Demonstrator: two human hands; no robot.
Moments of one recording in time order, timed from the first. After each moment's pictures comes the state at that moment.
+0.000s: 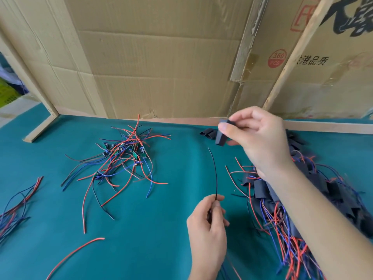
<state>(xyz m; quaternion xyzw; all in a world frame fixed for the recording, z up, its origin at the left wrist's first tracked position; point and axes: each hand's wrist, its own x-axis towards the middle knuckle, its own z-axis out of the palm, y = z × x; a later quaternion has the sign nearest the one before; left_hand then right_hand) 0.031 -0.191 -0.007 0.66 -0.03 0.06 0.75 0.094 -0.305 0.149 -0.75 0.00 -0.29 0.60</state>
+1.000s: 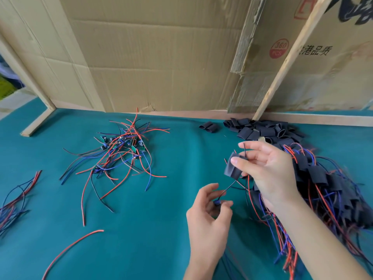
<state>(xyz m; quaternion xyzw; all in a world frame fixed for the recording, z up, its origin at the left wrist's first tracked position) 0.026 -0.189 -0.005 0.63 -0.04 0.01 0.77 0.056 -0.325 0.082 -0.72 0.10 -0.23 0.64</state>
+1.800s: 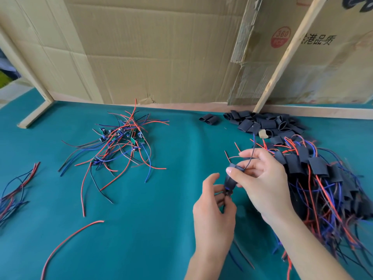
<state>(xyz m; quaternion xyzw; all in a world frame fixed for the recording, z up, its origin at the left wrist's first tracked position) 0.017 -0.195 0.003 0.75 -0.08 0.05 0.66 0.030 -0.312 0.060 -0.79 0.14 -0.22 0.56</state>
